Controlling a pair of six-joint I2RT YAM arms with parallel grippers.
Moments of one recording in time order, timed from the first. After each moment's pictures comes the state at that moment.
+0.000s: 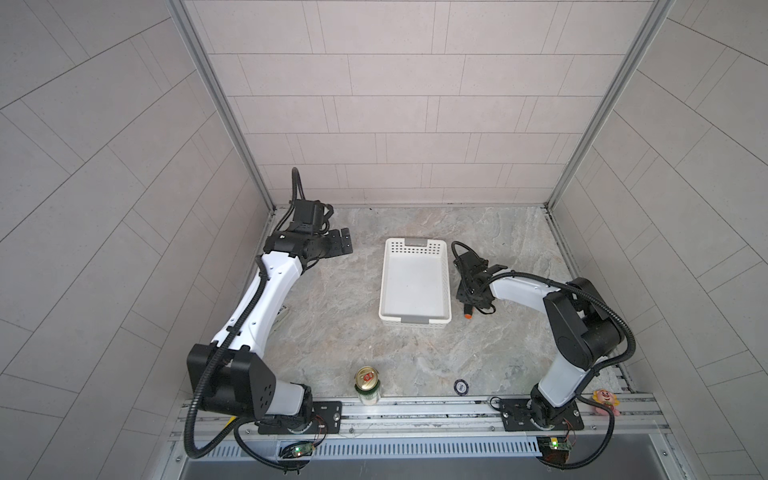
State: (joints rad) left arm -0.14 1.41 1.37 -0.82 0.04 -0.32; right arm 0.42 1.73 0.98 -0.53 0.21 0.82
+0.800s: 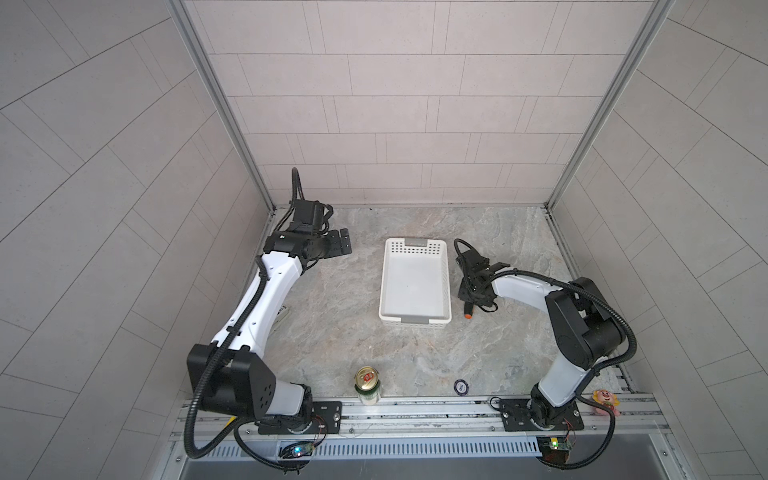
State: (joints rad) left arm -0.14 1.41 1.37 -0.83 0.02 -0.32; right arm 0.40 1.73 1.00 -0.56 0.19 0.78
